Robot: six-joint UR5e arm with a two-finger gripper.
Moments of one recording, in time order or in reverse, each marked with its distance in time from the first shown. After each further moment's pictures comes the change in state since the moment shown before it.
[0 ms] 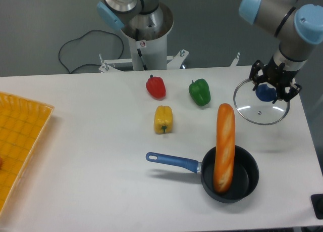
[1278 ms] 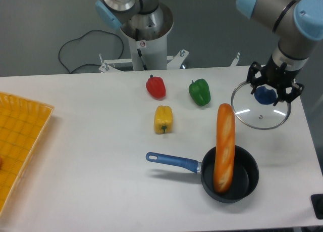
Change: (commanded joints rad) arm -0.097 -0.043 0.143 -0.078 -0.009 -0.218
